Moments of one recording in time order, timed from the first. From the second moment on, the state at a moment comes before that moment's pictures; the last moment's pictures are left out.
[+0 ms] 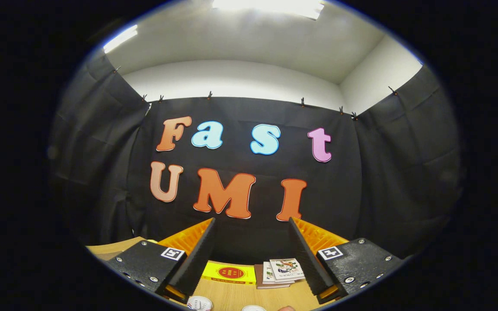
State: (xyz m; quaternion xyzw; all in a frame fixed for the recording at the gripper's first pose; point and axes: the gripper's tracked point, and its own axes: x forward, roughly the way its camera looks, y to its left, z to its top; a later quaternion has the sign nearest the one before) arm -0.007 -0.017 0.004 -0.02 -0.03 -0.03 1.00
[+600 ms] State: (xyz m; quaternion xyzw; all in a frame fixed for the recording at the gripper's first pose) arm 0.000 0.088 -0.044 0.10 0.04 0.10 0.99
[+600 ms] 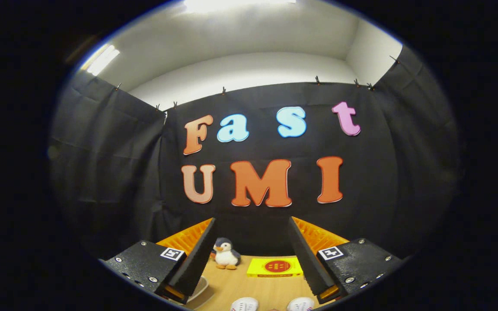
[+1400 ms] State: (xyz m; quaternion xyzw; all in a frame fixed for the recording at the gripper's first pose) arm -0.060 0.246 -0.272 0.29 0.42 0.24 0.83
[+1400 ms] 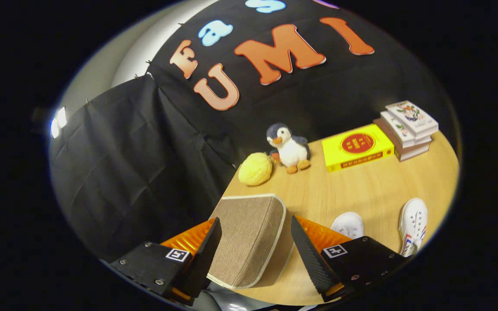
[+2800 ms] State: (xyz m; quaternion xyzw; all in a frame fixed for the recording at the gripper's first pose) arm -0.085 0.298 -0.317 0.48 0.54 0.27 0.63
